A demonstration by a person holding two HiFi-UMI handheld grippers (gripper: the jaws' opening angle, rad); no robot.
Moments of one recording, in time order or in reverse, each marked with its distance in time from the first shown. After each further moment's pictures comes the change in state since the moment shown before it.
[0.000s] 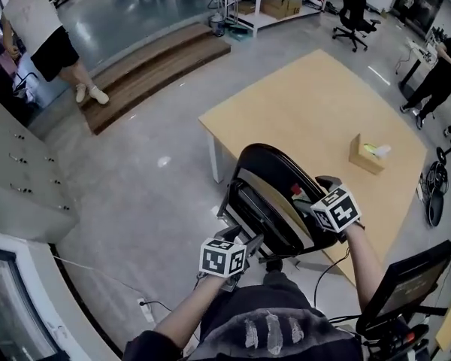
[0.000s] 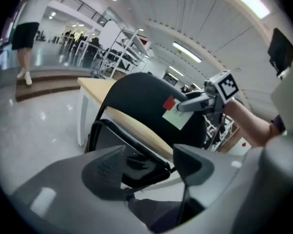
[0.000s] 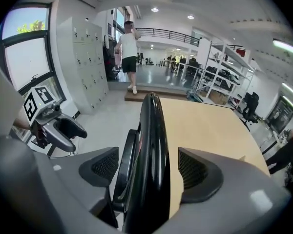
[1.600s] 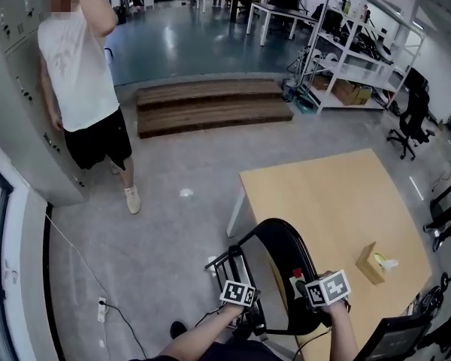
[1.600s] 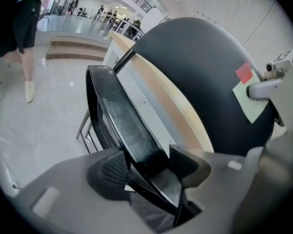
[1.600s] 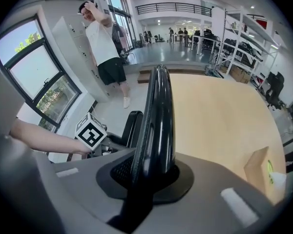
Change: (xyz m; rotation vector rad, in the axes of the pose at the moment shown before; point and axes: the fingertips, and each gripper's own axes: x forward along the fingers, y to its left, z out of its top) left arm 0.154 0.058 -0.074 -0.391 0.131 0.175; right arm 0.030 0.006 -0.033 0.015 0.253 0.263
